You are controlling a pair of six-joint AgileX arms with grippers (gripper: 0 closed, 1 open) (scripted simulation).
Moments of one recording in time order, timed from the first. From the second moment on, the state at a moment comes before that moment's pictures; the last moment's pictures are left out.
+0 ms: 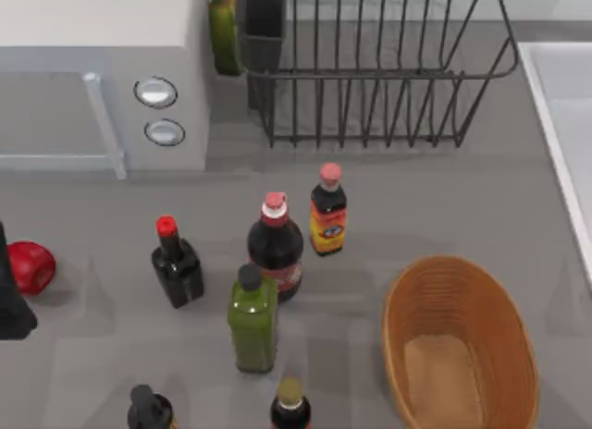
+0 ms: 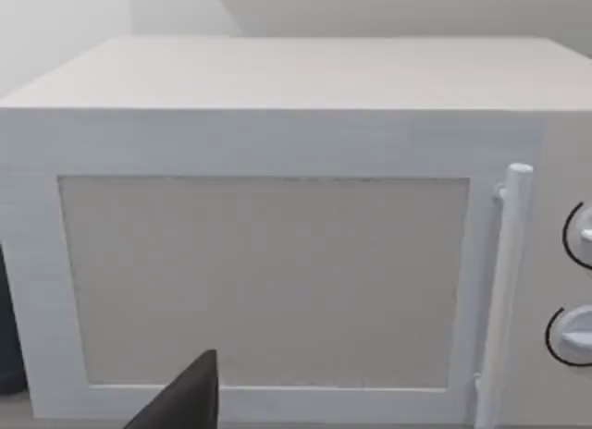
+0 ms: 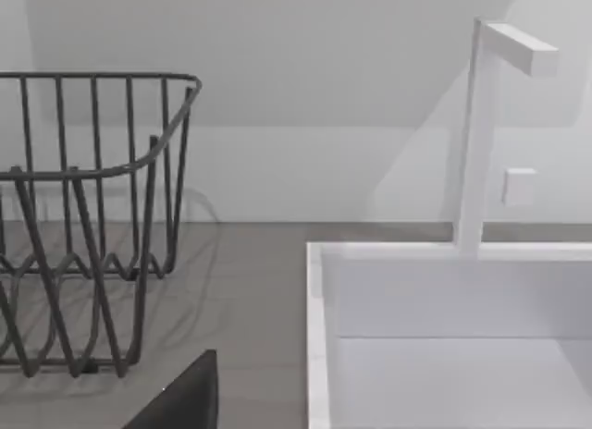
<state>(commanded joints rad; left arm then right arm) 0.00 0.00 0.00 0.00 0.00 0.00 0.00 0.00 0.00 0.00 0.00 0.00</state>
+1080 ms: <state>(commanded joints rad) -0.01 1.22 0.79 -0.67 -0.01 0.28 0.00 0.00 0.00 0.00 0.00 0.00</state>
